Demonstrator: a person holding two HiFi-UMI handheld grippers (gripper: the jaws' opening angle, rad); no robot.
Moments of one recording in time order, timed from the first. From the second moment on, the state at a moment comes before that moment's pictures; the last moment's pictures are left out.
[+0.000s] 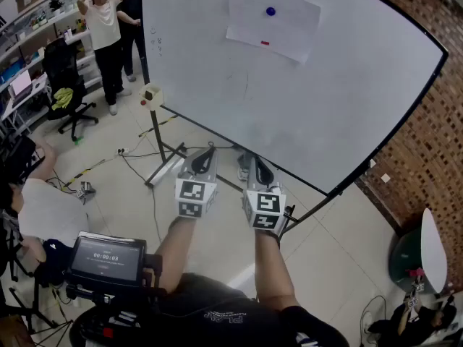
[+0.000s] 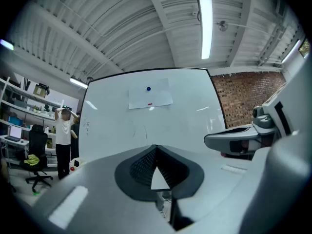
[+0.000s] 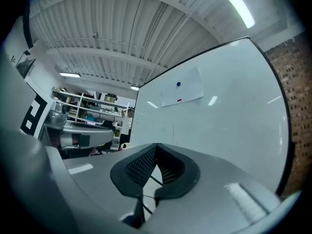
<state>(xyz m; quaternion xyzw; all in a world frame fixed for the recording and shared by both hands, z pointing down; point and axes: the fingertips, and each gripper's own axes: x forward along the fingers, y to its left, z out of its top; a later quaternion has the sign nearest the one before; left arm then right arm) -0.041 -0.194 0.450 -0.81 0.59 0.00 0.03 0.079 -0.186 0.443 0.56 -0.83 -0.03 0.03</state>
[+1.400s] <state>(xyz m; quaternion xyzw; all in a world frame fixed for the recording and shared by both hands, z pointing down) 0.010 -0.456 0.195 -0.82 0.49 0.08 0.30 0.141 -0.406 0.341 0.58 -0.81 -0.07 -0.08</state>
